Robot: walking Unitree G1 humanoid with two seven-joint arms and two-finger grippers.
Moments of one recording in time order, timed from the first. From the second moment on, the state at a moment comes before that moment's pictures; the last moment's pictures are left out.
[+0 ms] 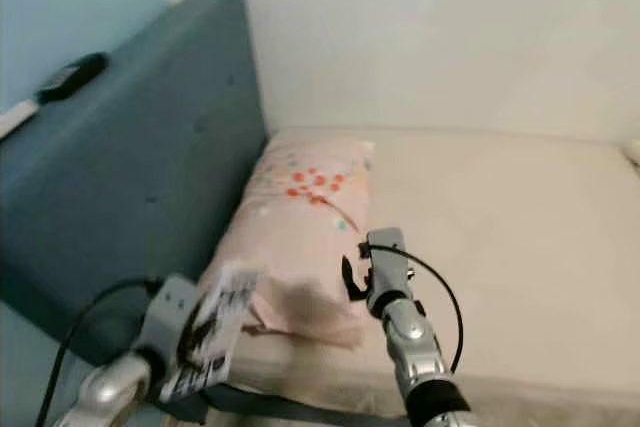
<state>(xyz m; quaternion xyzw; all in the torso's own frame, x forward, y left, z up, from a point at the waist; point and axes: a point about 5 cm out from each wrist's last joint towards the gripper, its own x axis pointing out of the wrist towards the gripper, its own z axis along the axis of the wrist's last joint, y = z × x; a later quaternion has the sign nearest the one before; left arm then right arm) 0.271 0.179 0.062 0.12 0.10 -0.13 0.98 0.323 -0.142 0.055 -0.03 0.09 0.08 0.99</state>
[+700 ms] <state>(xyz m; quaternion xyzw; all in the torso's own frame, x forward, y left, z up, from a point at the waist) 0.278 0.180 0.069 0.09 0.06 -0.02 0.99 0.320 -0.147 0.051 -0.03 0.10 0.07 0.99</state>
